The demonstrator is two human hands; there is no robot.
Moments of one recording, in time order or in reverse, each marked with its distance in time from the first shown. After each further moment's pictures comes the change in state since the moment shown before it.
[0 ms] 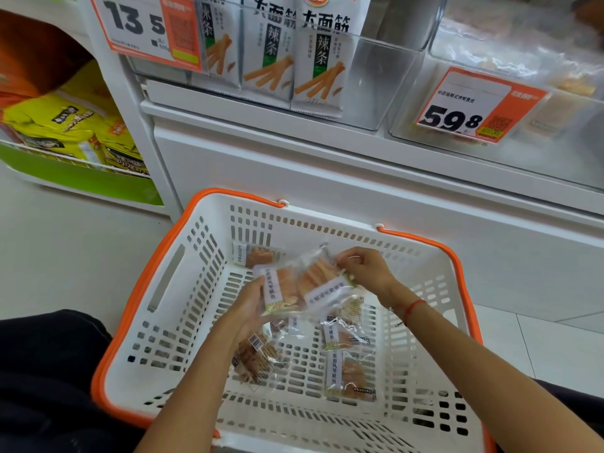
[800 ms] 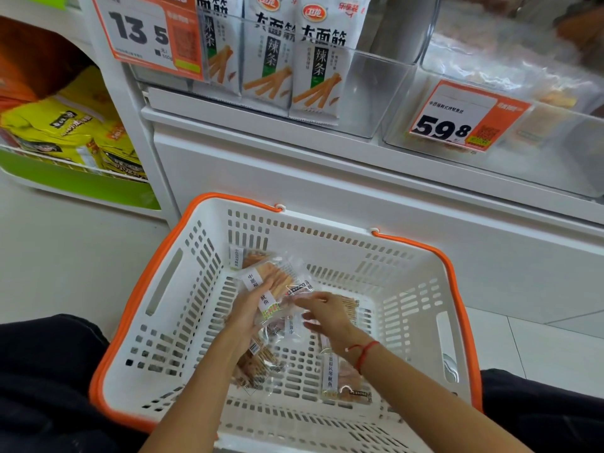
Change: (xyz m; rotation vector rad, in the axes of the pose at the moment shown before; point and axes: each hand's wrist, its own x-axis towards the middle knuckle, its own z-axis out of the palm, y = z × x) left_hand 0.001 -0.016 -0.002 -0.186 0.019 0.143; right_hand -0.043 0.015 0.074 0.374 -0.041 0.368
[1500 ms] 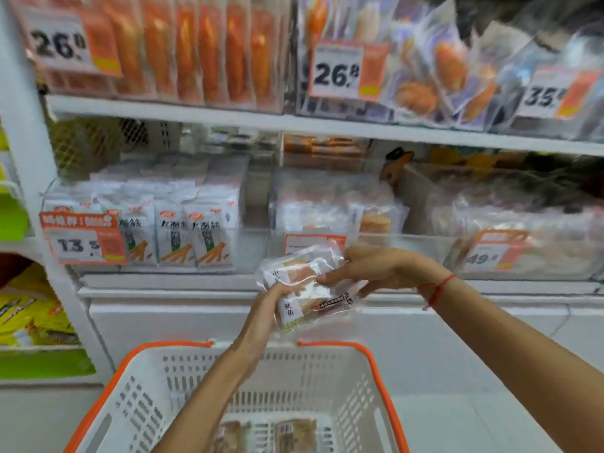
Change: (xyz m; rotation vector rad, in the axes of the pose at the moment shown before) left_hand -0.109 0.130 0.200 0.368 -0.398 0.490; right_hand -0.145 -0.235 -0.186 -0.704 -0.120 -0.456
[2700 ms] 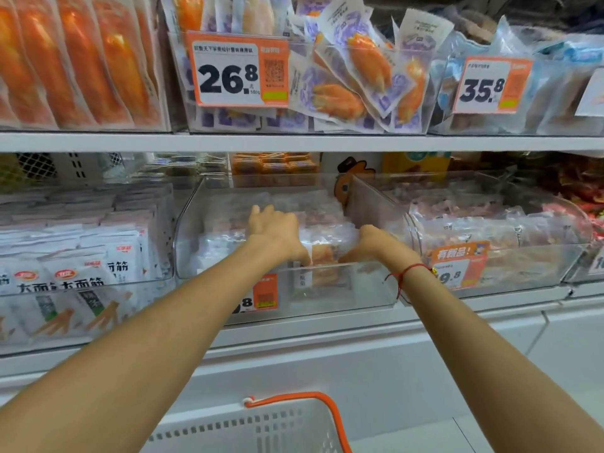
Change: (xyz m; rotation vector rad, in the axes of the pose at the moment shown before) left_hand 0.159 0.110 0.139 1.913 0.060 0.352; right_hand 0.035 0.062 -0.123 -0.226 0.551 0.194
